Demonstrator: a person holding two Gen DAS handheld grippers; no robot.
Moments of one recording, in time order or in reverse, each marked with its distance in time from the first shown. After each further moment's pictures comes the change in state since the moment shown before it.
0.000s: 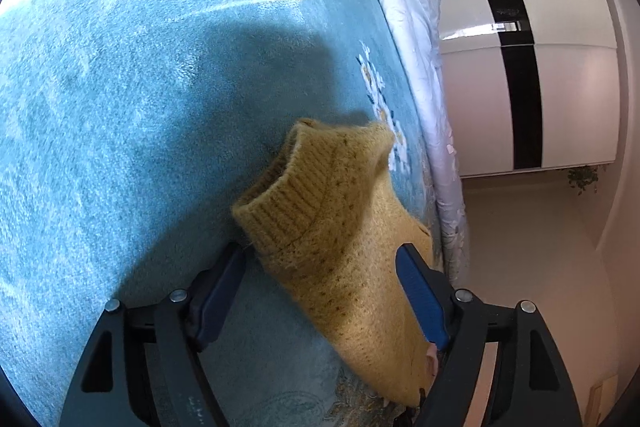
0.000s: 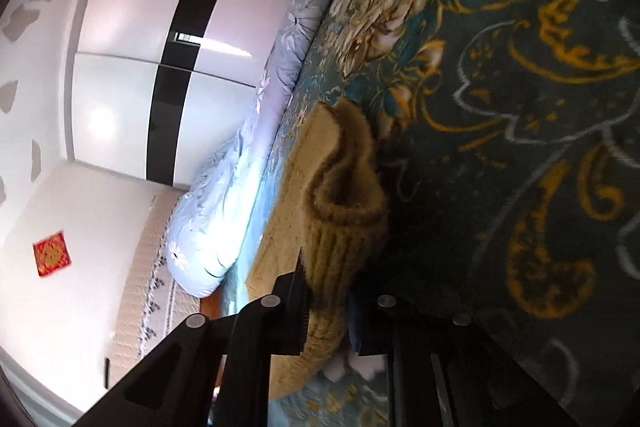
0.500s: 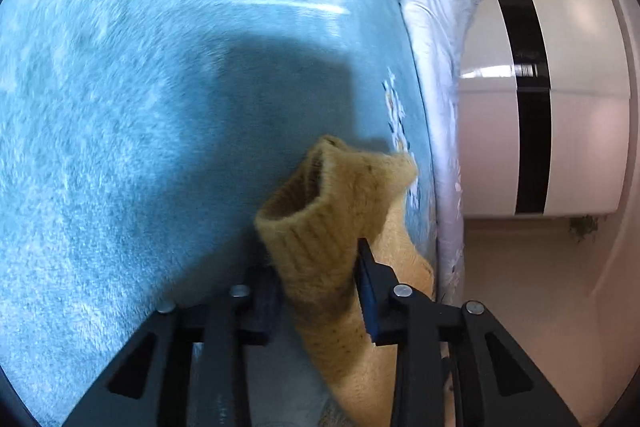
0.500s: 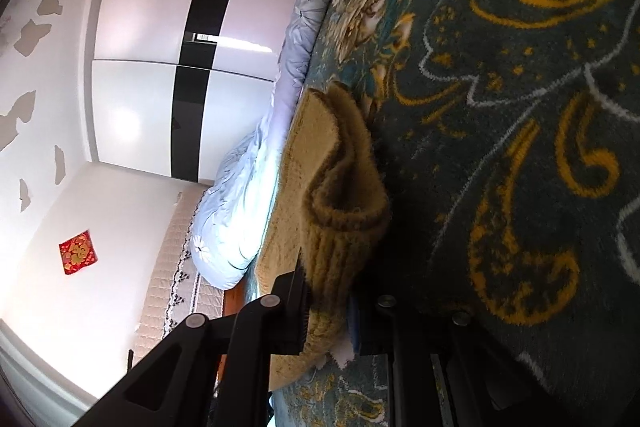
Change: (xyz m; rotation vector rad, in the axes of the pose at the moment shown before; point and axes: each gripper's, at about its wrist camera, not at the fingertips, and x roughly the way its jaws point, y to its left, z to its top) left arm 0.010 0.019 0.000 -0.169 -0.097 -0.016; right arm -0.012 -0.033 0.000 -0.003 0.021 0.130
